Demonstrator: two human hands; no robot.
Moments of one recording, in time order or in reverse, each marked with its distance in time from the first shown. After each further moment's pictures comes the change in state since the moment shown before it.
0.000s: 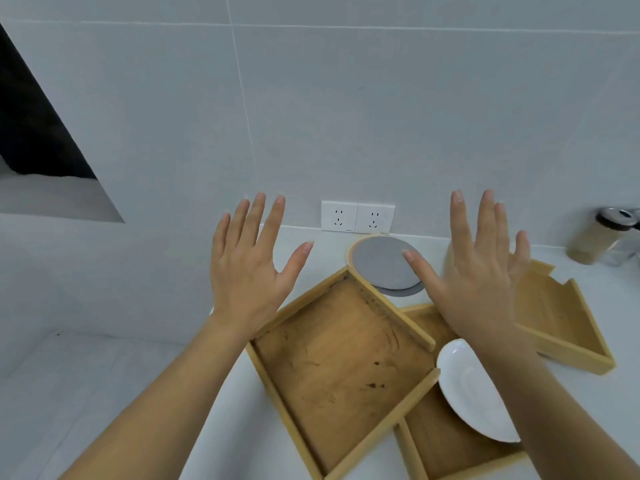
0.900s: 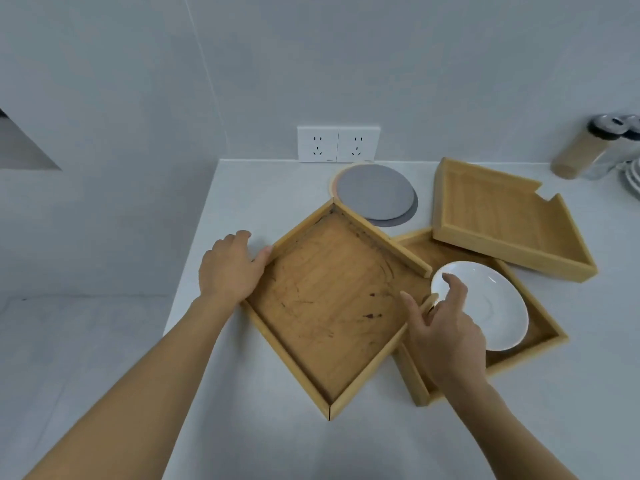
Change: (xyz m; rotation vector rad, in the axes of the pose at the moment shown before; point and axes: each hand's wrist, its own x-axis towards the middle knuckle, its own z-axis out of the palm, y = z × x) left_hand -0.058 -0.045 0.081 -0.154 -0.673 -0.307; right_hand -0.137 -0.012 0.016 0.173 -0.517 0.552
